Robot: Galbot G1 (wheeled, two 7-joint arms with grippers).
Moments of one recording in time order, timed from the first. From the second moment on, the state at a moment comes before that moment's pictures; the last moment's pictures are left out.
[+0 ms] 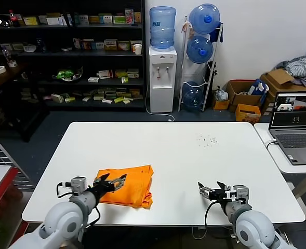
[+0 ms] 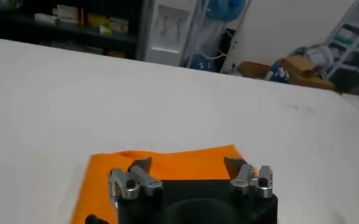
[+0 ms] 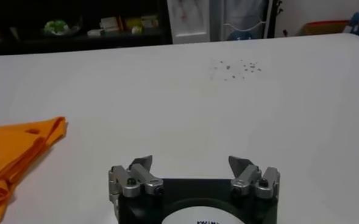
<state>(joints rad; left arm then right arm) 1.16 -0.79 -0.13 -1.97 -1.06 0.42 -0.35 -1.27 0.89 0.25 1.95 0.89 -0.51 0.36</state>
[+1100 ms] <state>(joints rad) 1.07 -0.61 -0.13 -1.66 -1.04 0.45 0.04 -1.29 0.89 0.25 1.95 0.88 -0.51 0.36</state>
